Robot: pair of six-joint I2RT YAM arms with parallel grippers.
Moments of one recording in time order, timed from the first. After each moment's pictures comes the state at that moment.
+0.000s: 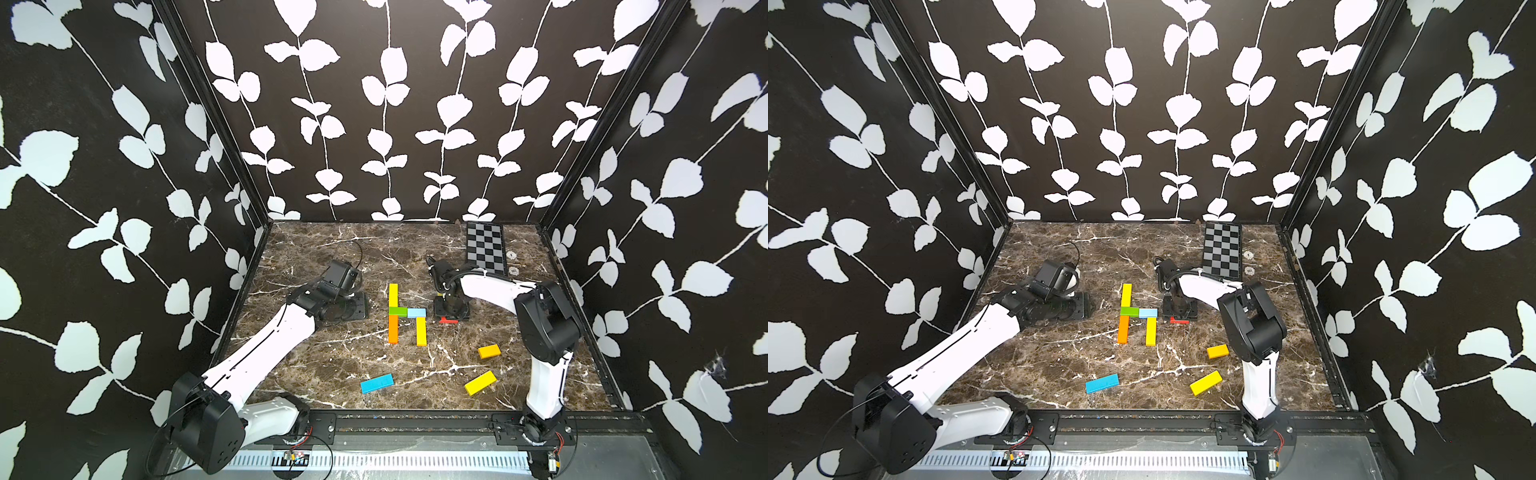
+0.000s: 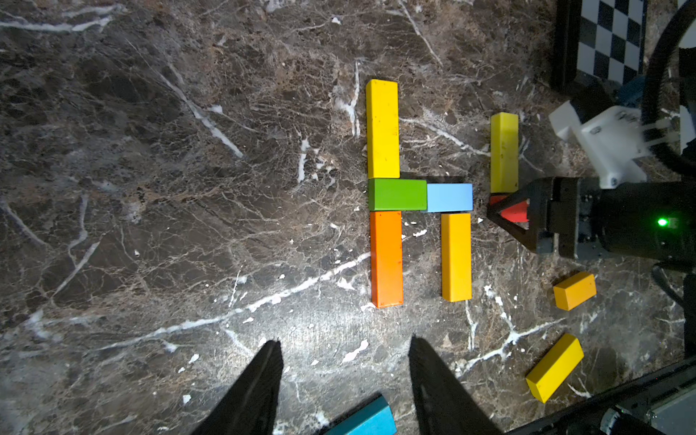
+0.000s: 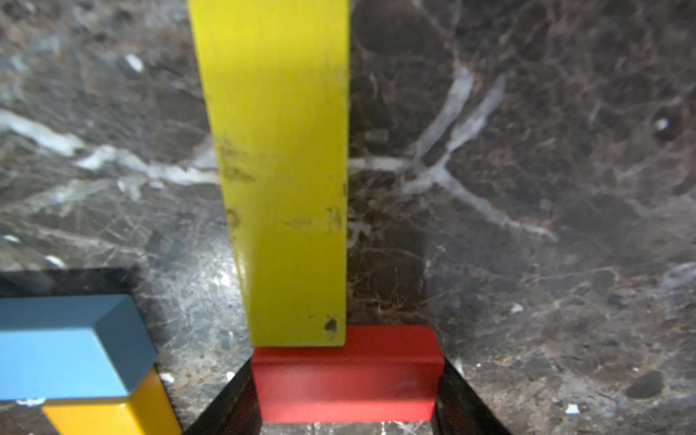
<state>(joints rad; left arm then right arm) -0.55 1.21 1.00 -0.78 0.07 -0.54 0.56 1.94 1.31 -0.87 0.04 0.59</state>
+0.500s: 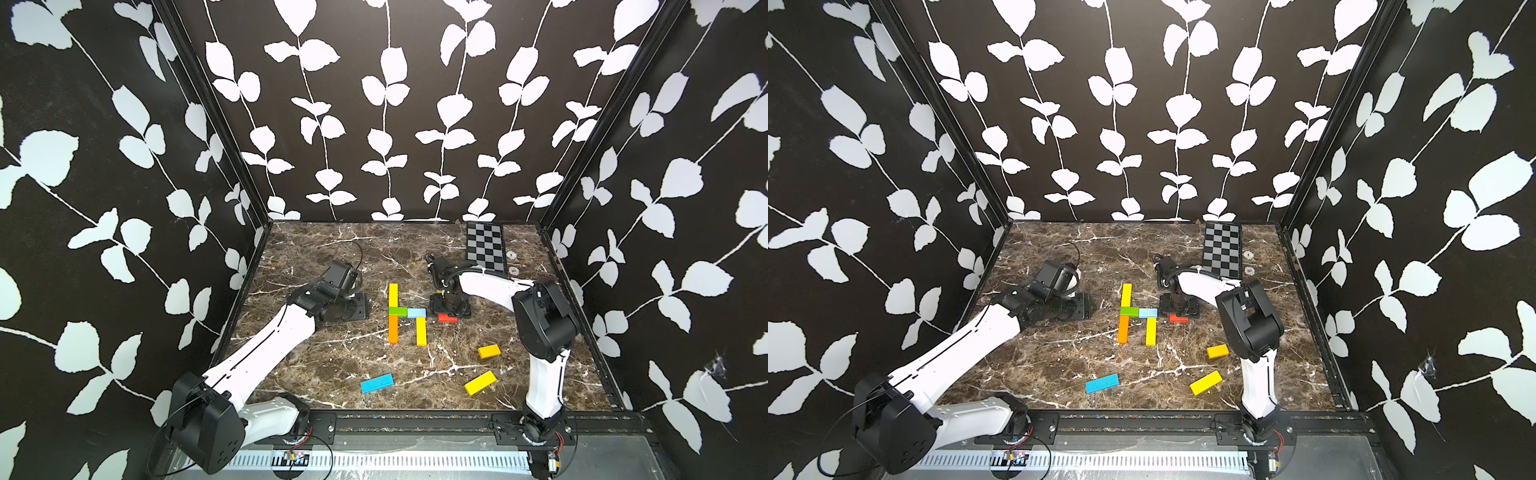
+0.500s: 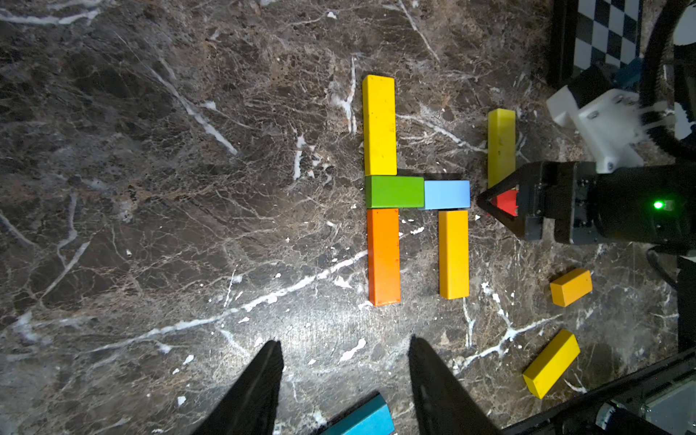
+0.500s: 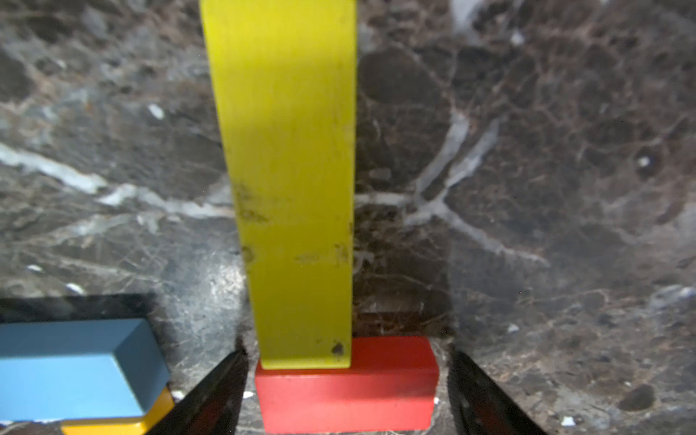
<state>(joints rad) -0.55 1.21 0.99 -0.77 0.09 -0.54 0.56 1.96 1.35 -0.88 0.06 0.58</state>
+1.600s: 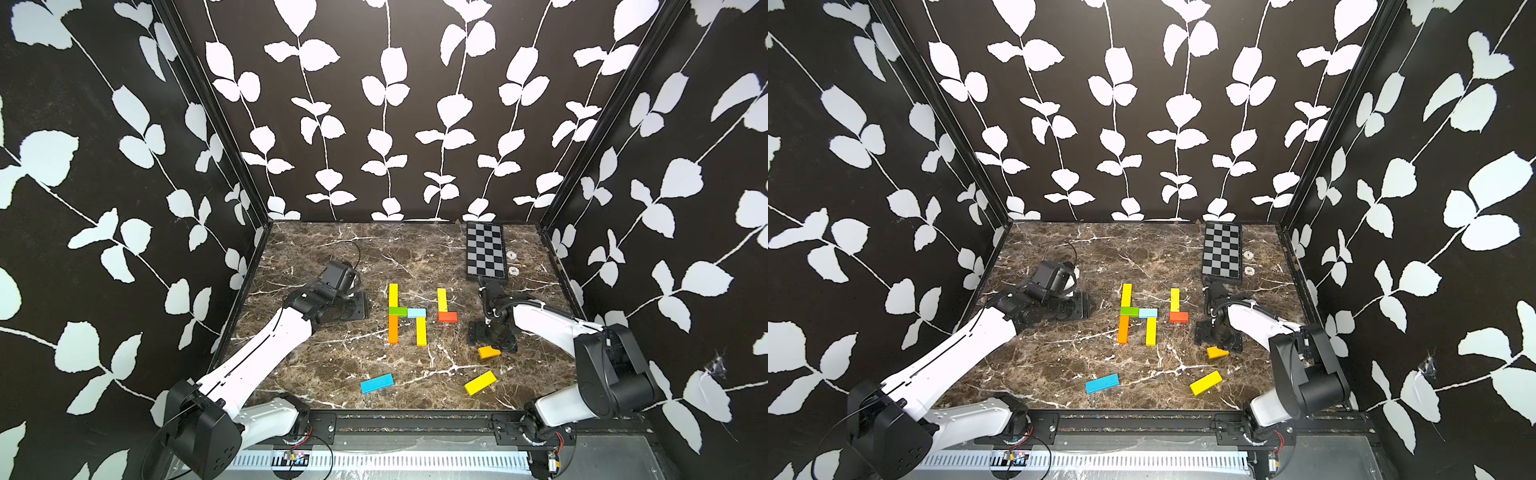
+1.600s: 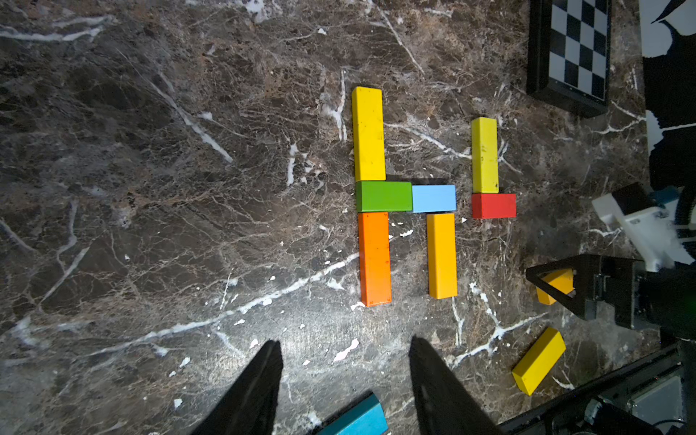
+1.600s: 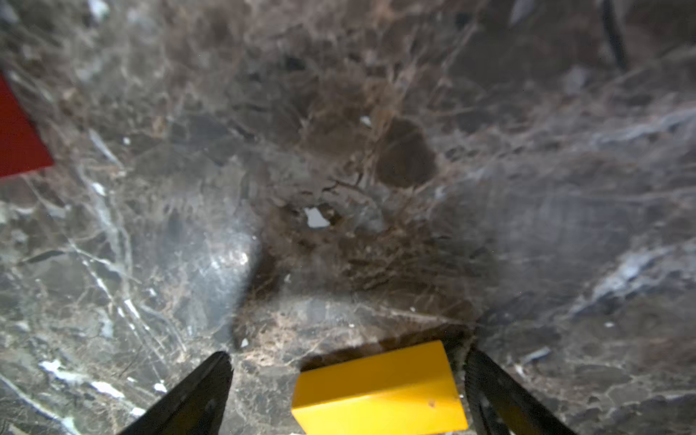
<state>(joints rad) -0.55 1.18 0.99 -0.77 0.09 -0.54 0.35 1.48 0.76 -0.79 -0.05 0.48</state>
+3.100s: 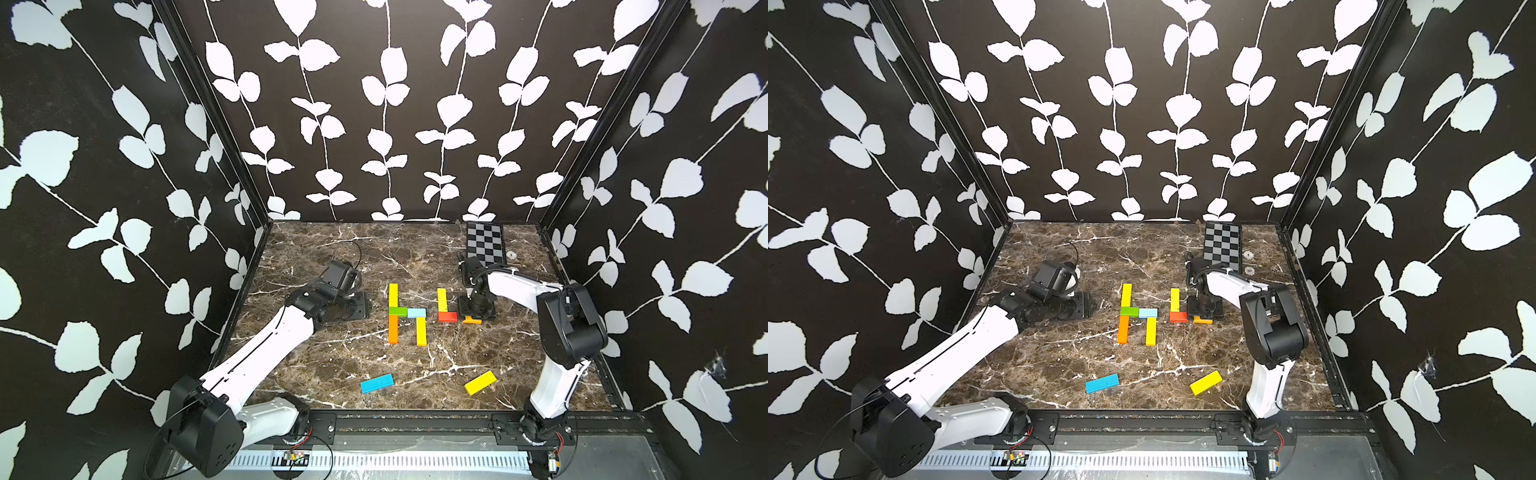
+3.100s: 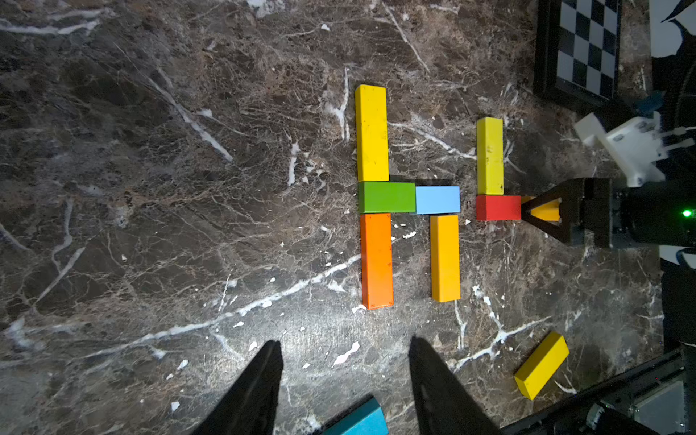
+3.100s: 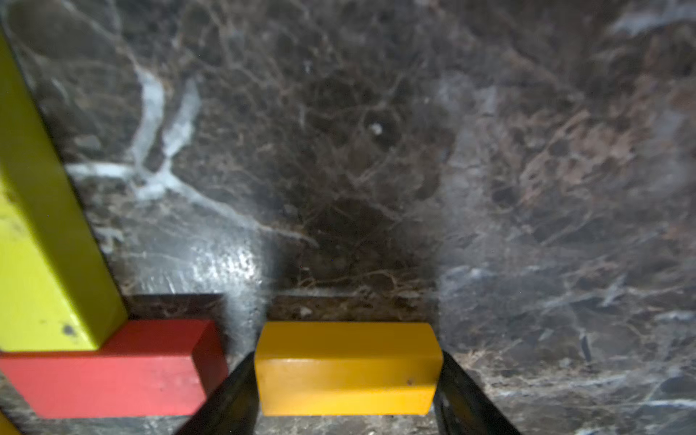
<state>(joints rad) -0.55 1.20 0.99 -0.76 0.09 -0.55 0.36 1.84 1.18 -0.86 0.04 0.38</state>
